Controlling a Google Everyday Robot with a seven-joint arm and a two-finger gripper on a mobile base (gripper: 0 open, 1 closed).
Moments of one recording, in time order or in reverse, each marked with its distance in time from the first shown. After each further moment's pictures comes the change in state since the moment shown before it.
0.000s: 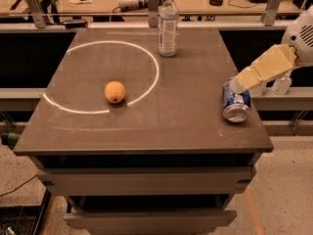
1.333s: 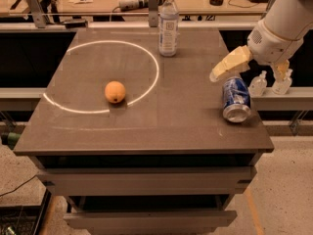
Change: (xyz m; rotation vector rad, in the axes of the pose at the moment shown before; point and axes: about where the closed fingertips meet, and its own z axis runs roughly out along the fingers) arm -0.020 -0.063 0.078 0.132 0.217 0.436
